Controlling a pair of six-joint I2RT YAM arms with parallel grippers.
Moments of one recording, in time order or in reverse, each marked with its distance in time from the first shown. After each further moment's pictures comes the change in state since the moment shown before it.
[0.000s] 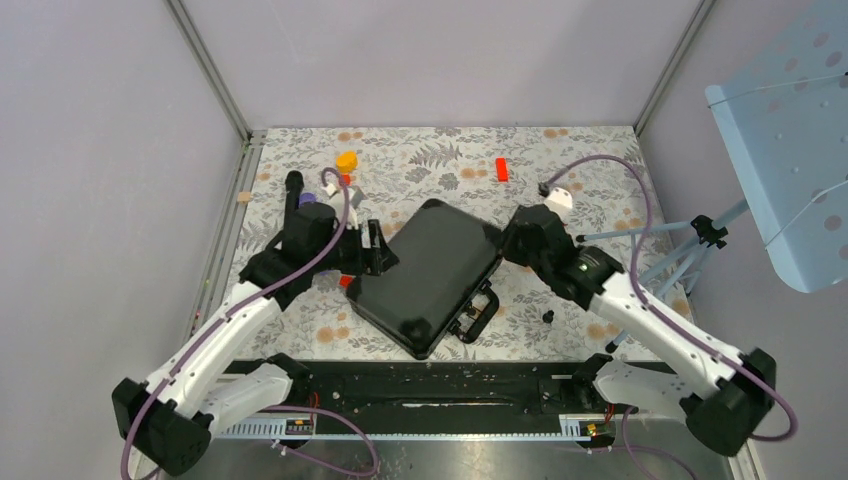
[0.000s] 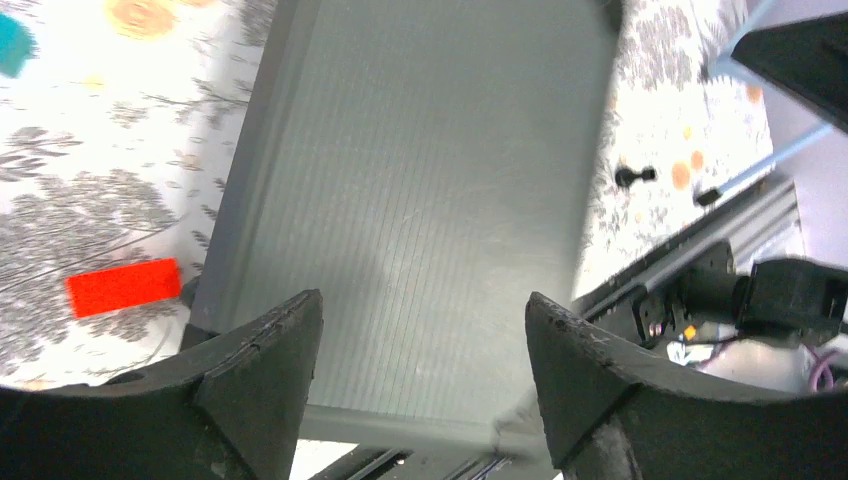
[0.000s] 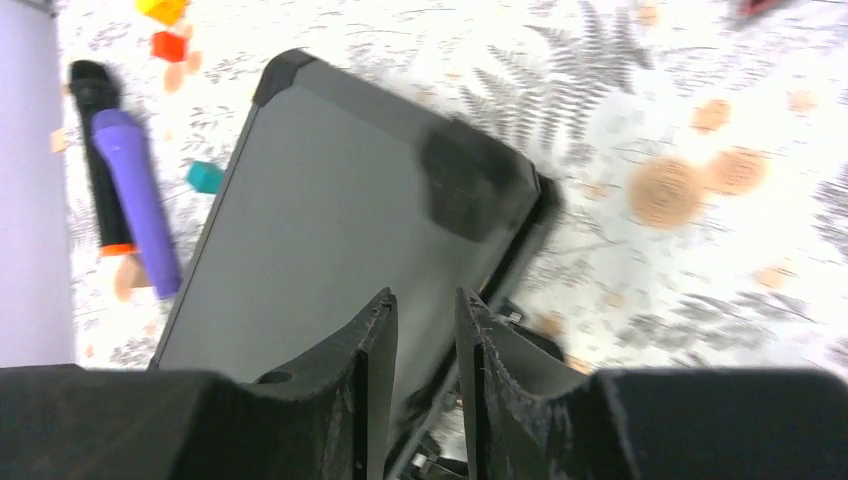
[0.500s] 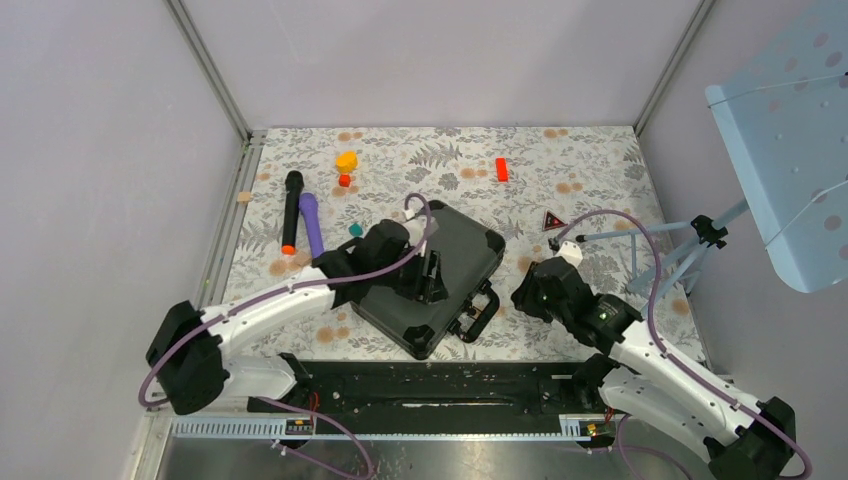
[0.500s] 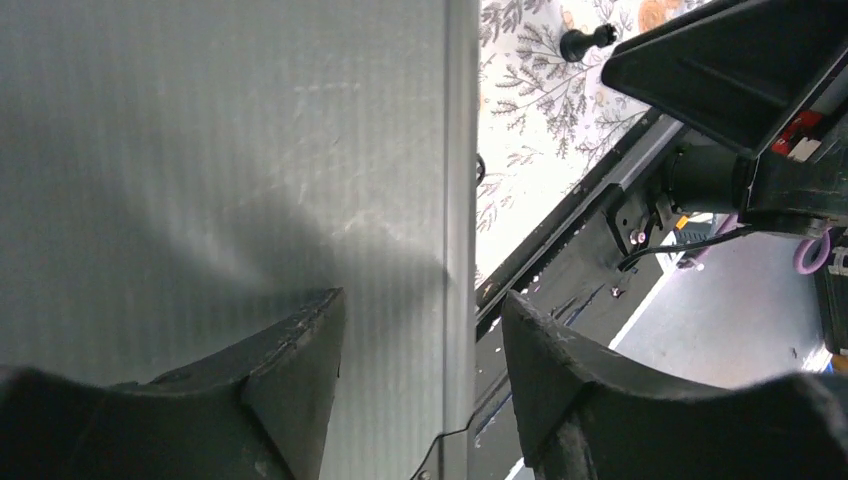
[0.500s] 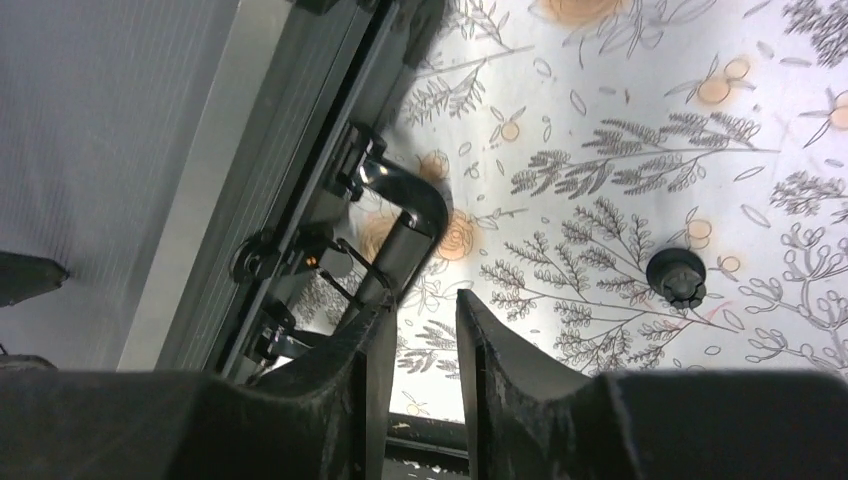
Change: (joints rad) left arm -0.333 0.287 -0.029 0.221 0.029 -0.046; right arm 0.000 -0.347 -0.374 -0.133 -0.097 -0.003
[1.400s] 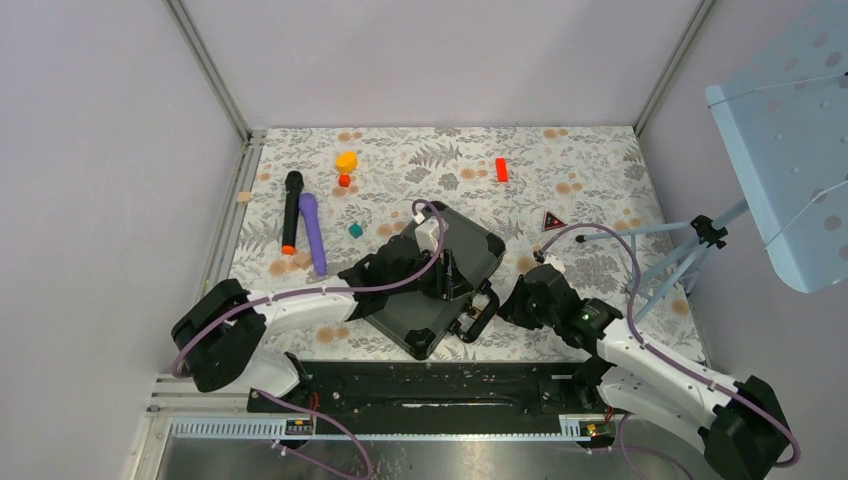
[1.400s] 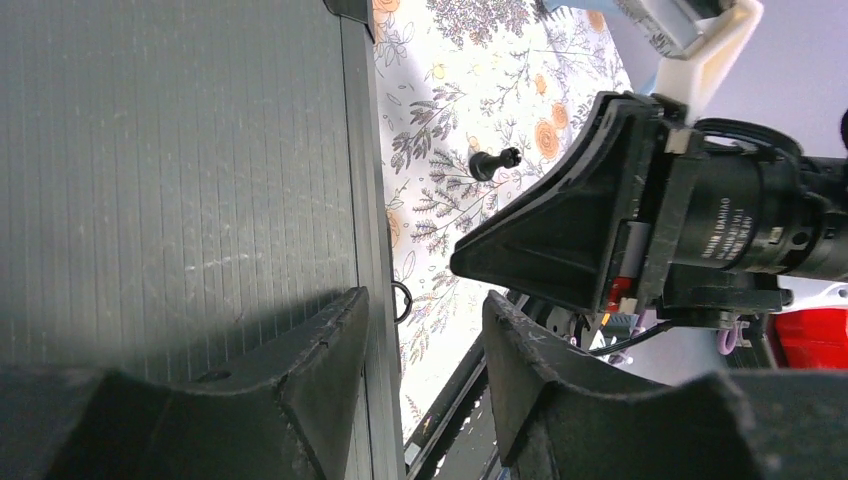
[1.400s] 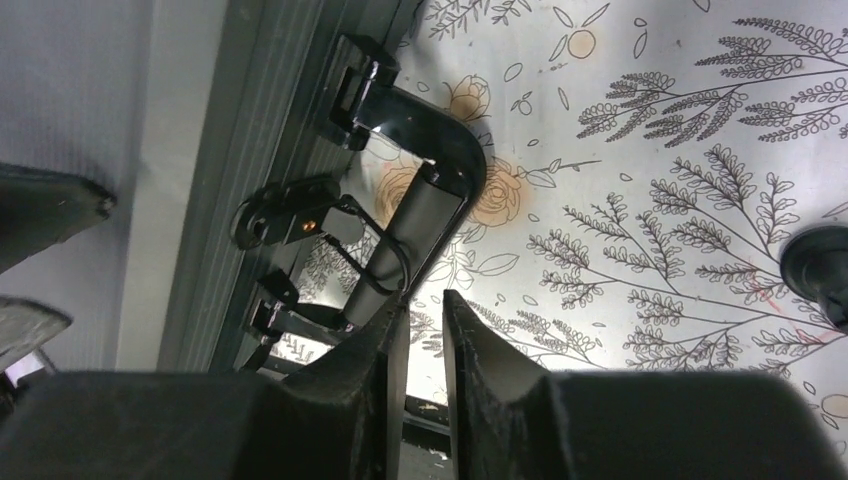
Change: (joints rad) left arm -0.087 0.201 -0.179 0.628 -0.014 -0.176; right arm 0.000 0.045 -0.153 0.172 -0.200 0.081
